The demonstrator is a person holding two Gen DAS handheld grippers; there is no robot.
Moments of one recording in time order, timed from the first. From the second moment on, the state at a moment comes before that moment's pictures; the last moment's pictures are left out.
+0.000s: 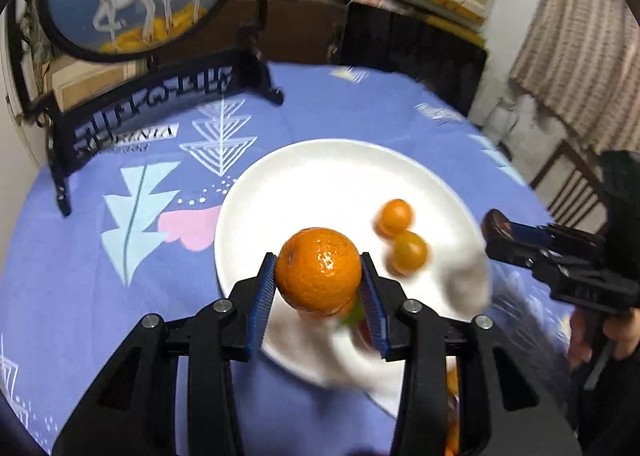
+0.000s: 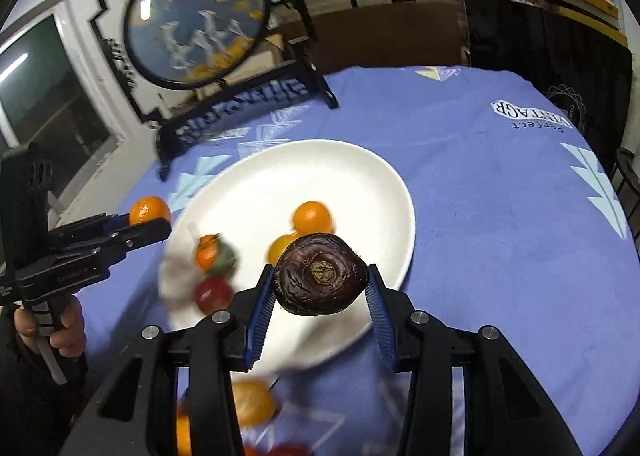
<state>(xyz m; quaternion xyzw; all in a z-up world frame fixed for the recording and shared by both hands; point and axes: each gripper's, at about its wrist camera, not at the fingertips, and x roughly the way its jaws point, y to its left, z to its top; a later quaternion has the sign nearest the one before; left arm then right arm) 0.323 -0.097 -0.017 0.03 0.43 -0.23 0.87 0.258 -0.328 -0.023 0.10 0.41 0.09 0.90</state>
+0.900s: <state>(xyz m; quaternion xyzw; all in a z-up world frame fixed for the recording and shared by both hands) 0.099 0.007 -0.049 0.08 0.39 -0.26 0.88 0.052 -0.228 -0.044 0.03 0.44 0.26 0.86</state>
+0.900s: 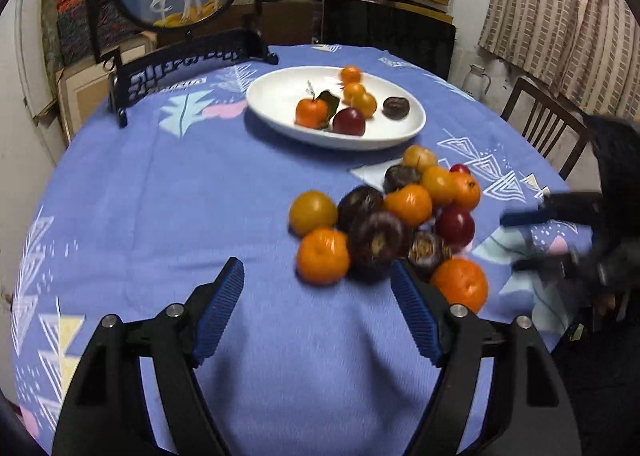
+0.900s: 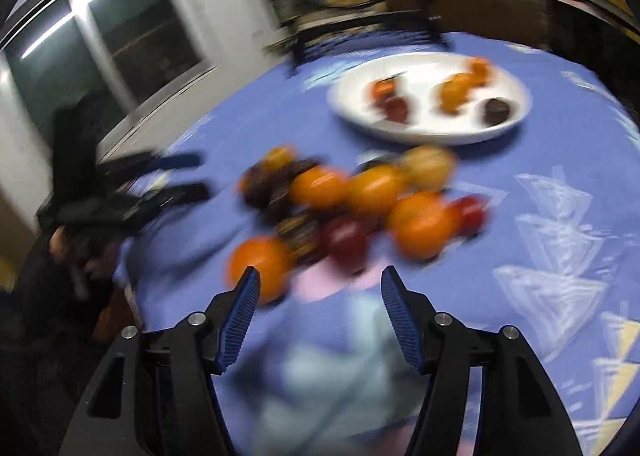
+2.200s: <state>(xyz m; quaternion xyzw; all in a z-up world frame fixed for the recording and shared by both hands) 0.098 -0.045 -0.035 0.09 0.35 -0.28 0.89 0.042 -0.278 -0.038 0.11 0.38 0.20 0.89</state>
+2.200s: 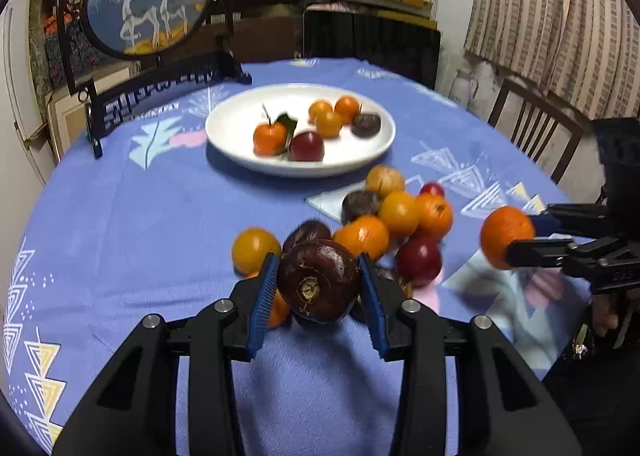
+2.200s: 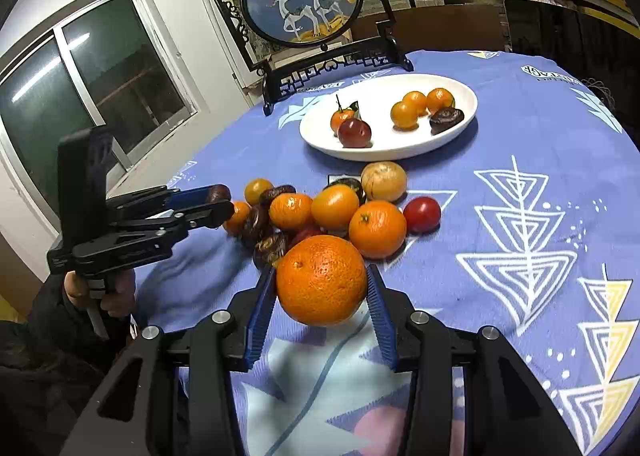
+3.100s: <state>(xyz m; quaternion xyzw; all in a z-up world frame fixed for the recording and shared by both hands) 0.321 -0.092 -0.009 0.00 0.41 -0.23 0.88 0.221 -0.306 -0.017 0.11 0.37 0.13 0.91</state>
